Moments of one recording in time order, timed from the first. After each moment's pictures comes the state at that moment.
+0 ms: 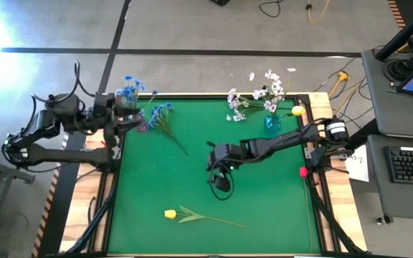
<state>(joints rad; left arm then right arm) 0.17 0.61 1.11 -0.66 -0.03 -0.31 0.07 1.78 1.16 -0.11 -0.22 0.23</state>
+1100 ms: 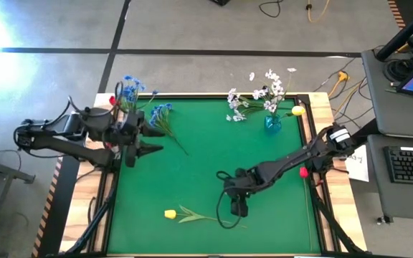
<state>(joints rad) -0.10 0.81 1.05 -0.49 -0.04 -0.36 0.35 1.78 1.16 -0.48 -0.06 0.56</state>
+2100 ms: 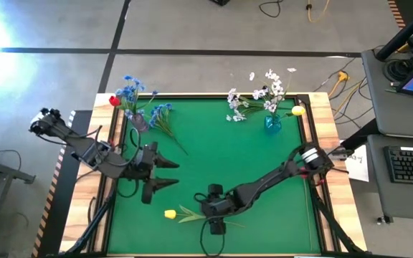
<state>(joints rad) -0.55 1.06 1.01 -0.22 -0.51 -0.46 0.43 2.15 1.50 -0.31 0.13 0.34</state>
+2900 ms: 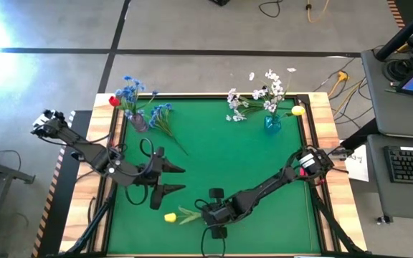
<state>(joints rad) -0.55 1.15 1.01 -0.20 -0.52 -0.43 0.46 2.23 1.54 -0.40 0.18 0.36</state>
